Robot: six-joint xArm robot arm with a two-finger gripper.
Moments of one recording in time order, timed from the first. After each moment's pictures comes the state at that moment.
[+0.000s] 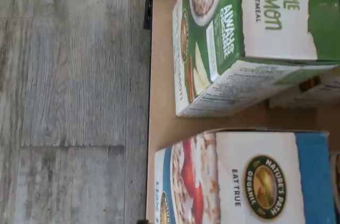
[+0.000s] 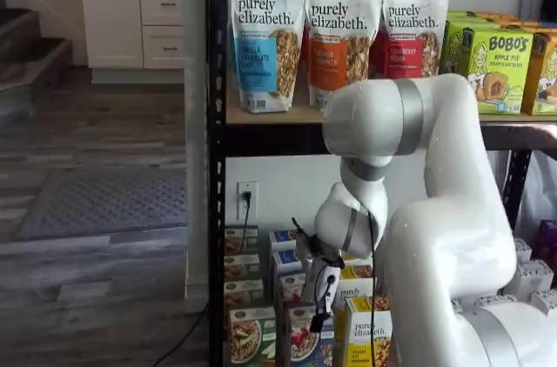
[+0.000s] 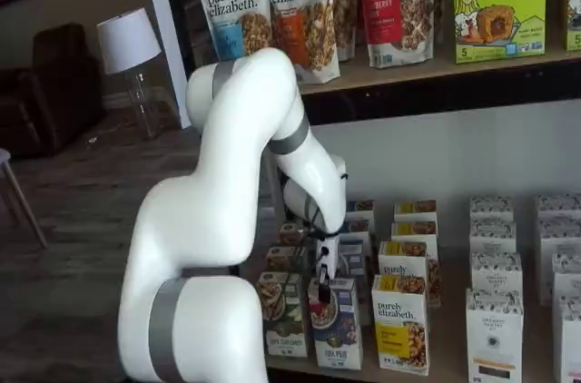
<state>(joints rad) 0.03 0.86 -1.33 0.52 0.42 -1.99</state>
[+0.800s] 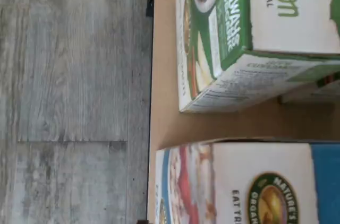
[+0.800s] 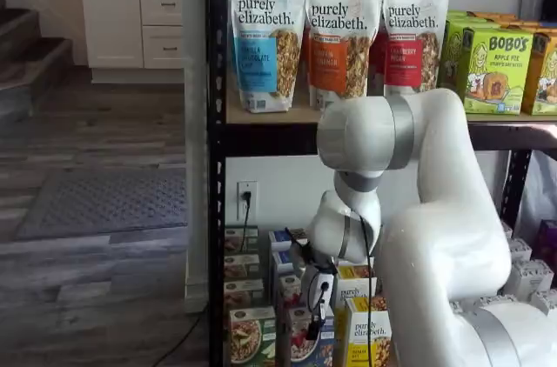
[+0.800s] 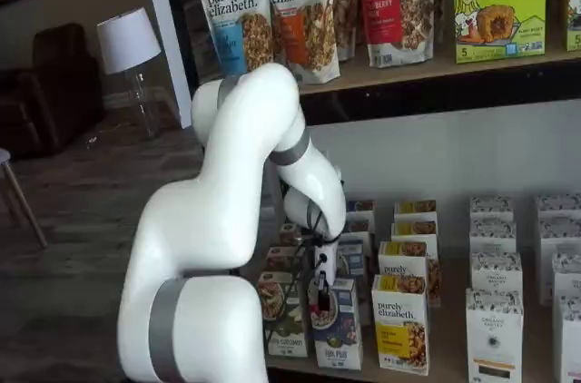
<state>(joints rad) 0.05 0.95 -1.42 0.40 0.44 -1.87</state>
